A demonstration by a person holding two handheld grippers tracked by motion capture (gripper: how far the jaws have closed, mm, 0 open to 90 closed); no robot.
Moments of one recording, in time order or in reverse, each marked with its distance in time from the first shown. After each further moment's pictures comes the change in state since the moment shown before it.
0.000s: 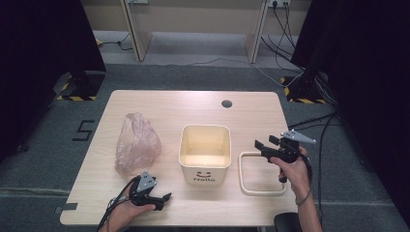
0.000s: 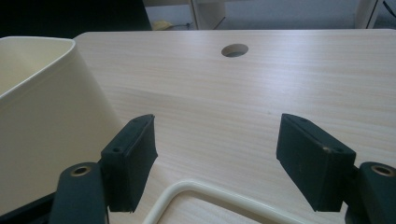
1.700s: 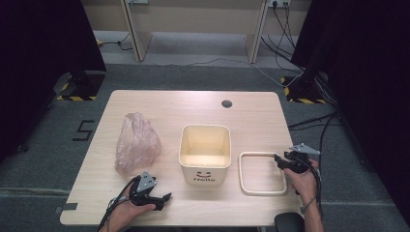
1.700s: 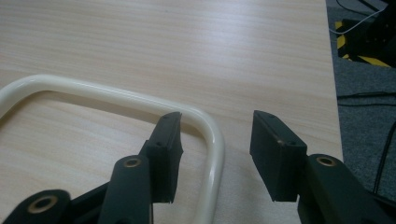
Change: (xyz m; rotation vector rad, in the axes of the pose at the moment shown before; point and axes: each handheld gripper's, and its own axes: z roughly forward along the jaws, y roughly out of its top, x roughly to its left) left arm 0.000 0.000 0.000 0.001 -0.001 0.000; right arm -0.055 -0.057 -0.002 0.195 -0.251 -0.045
